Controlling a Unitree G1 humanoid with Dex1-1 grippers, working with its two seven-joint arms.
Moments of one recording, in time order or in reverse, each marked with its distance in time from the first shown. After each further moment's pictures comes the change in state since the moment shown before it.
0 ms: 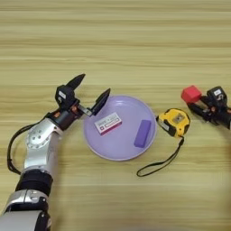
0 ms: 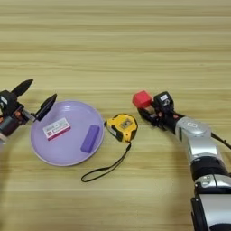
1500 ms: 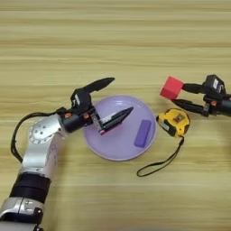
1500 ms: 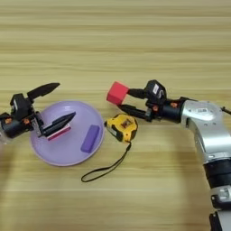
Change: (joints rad) left arm 0.084 0.061 -0.165 -0.371 -0.046 0.179 -0.285; right arm 0.116 -0.132 0.098 -0.570 0.149 0.068 0.450
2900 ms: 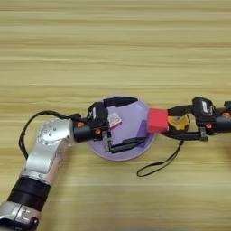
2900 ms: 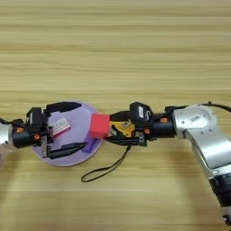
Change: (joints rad) left arm 0.025 0.051 -0.134 -0.090 0.005 0.085 -0.105; right arm 0.085 -0.088 0.130 -0.296 0.026 0.071 0.159
